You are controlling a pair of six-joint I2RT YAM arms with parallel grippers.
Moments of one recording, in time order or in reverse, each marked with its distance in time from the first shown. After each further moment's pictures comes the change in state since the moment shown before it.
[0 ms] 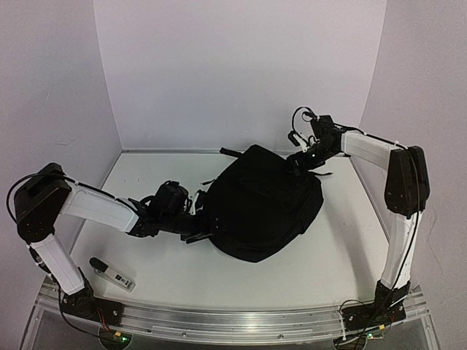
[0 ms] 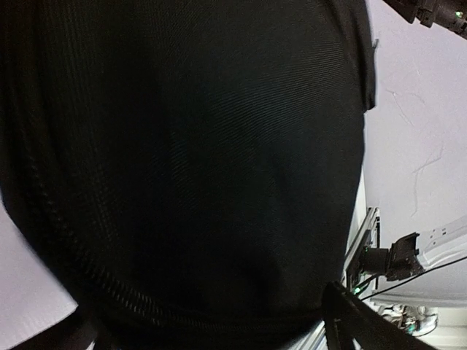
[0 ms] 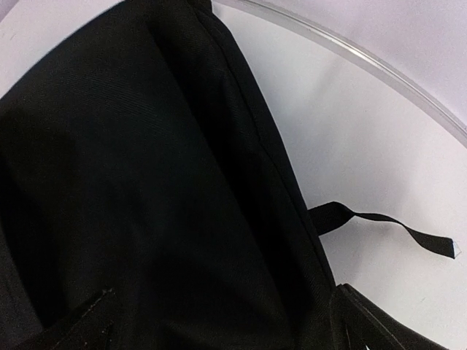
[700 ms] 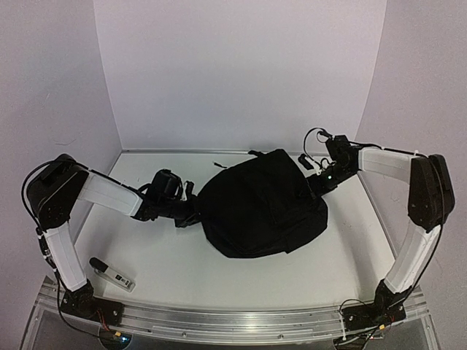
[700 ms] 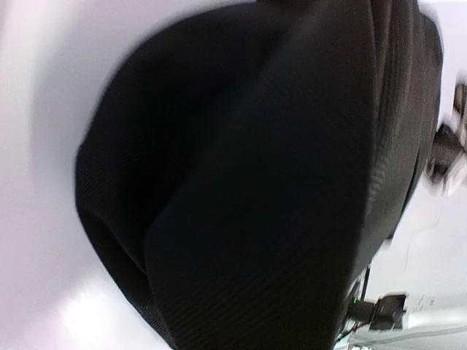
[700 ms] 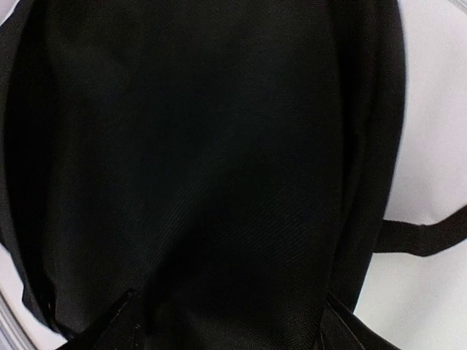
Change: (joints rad) left arm 0.191 0.145 0.107 -0.007 0.063 -0.046; right arm -0.037 -0.237 -0.401 -0.002 -0.176 -0.050
